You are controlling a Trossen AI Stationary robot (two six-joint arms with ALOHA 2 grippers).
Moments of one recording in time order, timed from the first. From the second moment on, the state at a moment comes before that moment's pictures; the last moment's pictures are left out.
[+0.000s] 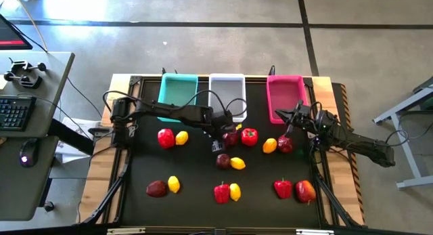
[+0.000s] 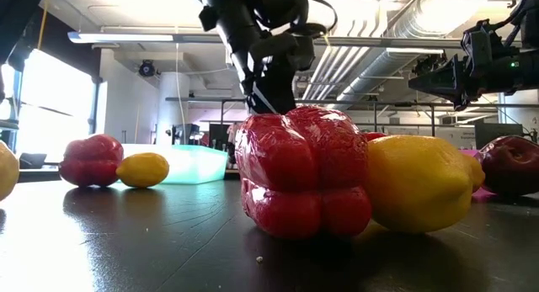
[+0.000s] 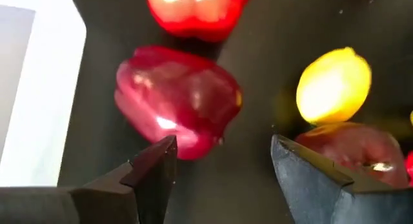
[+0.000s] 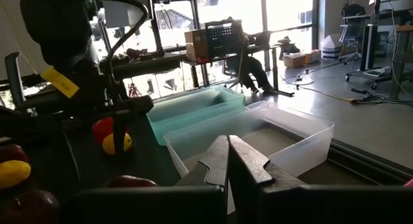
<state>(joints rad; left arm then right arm) 0.05 1.95 1.47 -0.59 0.07 -0.09 -0.33 0.02 0.01 0.03 0.10 0.13</state>
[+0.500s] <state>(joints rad) 0.05 1.99 1.47 -0.58 -0.07 -0.07 -0.33 0.03 0.01 0.03 0.10 0.13</state>
